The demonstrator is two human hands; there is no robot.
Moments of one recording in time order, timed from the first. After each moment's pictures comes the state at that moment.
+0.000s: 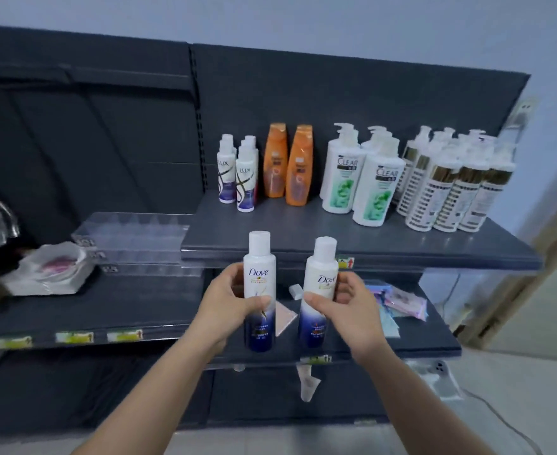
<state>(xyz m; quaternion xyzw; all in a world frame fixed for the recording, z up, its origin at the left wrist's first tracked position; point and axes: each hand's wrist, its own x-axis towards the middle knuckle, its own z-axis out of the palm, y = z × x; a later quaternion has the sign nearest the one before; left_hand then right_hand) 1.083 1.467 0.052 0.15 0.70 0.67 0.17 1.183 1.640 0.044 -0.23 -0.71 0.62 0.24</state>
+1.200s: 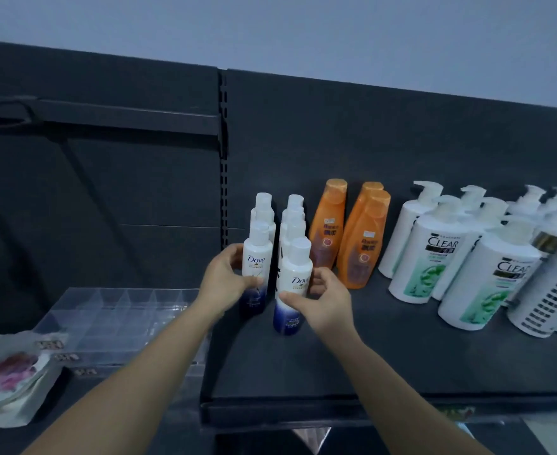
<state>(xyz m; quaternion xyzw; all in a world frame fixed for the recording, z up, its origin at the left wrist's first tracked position) 0.730 1.513 0.070 0.20 0.76 0.61 0.07 0.850 1.653 0.066 -0.19 -0.79 0.53 0.25</state>
